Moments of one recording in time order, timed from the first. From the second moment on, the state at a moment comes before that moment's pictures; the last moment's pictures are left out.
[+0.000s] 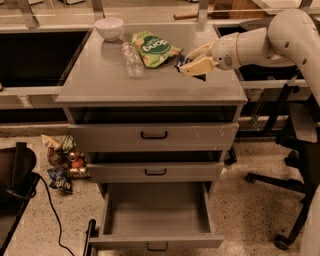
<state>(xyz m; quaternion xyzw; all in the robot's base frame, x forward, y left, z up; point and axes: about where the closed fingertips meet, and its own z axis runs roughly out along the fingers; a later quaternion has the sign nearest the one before) 0.733 -0.107 0.910 -0.49 0.68 0.23 0.50</state>
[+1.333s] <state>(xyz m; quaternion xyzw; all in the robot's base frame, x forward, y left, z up) 0.622 -0.052 0.867 -0.48 0.69 0.23 0.49</state>
